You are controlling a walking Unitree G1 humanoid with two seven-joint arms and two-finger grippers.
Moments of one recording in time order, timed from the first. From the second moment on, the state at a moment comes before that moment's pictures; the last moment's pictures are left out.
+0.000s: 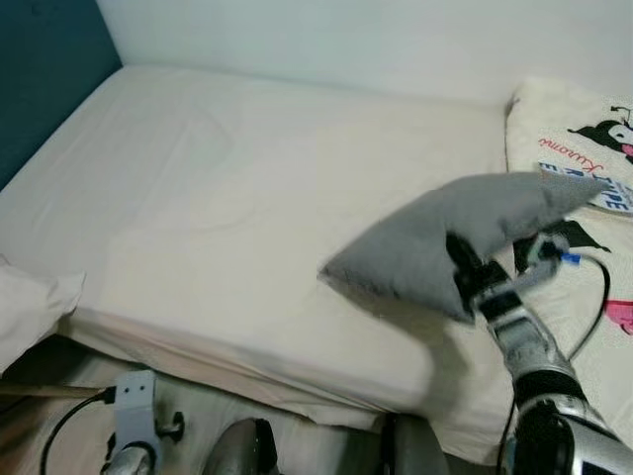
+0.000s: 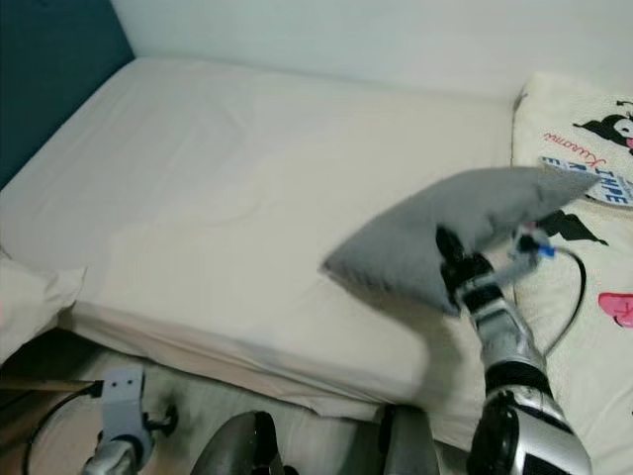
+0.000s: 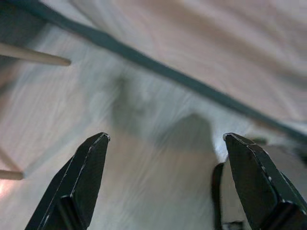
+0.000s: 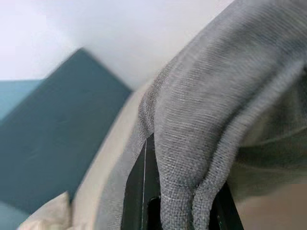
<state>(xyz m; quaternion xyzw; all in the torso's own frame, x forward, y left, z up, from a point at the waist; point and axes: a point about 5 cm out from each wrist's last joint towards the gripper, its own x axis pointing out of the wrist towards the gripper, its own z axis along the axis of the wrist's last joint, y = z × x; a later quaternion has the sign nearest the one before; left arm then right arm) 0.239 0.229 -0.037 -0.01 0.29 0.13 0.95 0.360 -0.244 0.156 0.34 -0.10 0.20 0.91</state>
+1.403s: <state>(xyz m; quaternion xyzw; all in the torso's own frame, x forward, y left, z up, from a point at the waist) 0.166 0.219 -0.085 0.03 0.45 0.10 0.89 0.340 -0.137 0.154 0.30 -0.05 0.41 0.86</state>
